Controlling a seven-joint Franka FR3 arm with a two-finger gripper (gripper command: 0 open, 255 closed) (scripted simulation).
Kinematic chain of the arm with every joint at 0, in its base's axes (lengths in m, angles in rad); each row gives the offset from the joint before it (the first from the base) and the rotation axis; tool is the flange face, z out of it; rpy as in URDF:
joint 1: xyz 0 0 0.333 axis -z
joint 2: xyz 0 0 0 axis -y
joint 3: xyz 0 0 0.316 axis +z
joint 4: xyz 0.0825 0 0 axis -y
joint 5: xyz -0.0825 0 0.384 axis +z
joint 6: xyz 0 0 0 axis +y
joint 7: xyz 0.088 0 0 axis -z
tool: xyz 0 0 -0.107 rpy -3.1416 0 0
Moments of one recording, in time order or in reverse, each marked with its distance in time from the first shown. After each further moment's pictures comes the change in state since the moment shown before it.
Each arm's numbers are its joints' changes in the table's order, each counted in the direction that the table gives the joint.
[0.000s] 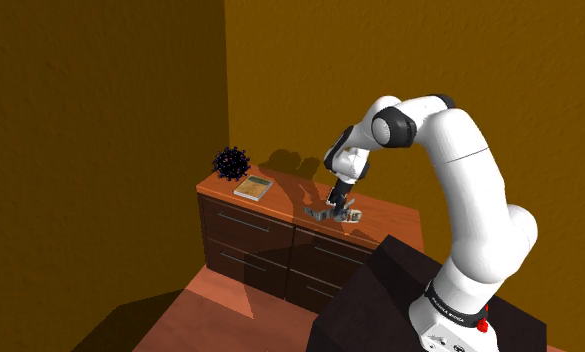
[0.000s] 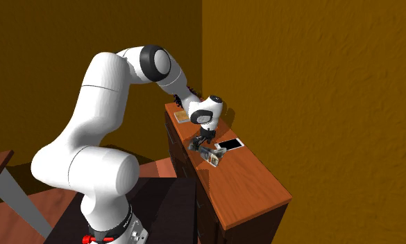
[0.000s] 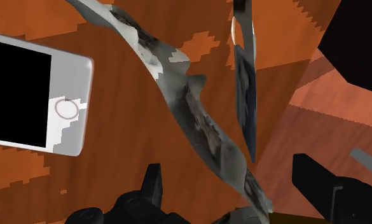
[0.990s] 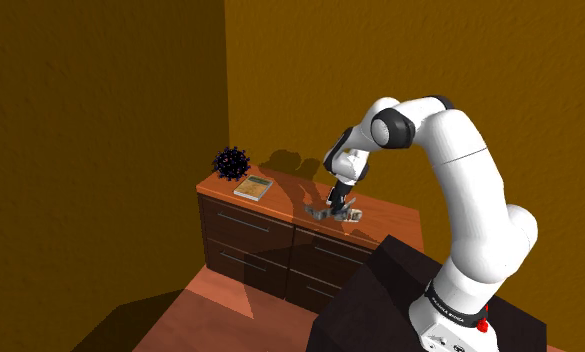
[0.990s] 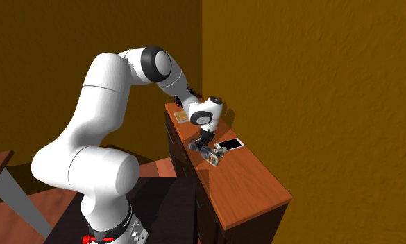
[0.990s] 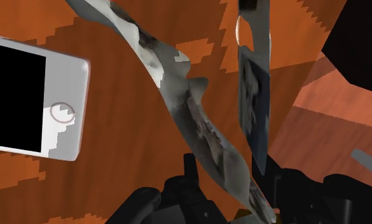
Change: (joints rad) arm 0.005 -0.014 0.008 0.005 0.009 -0.008 -0.008
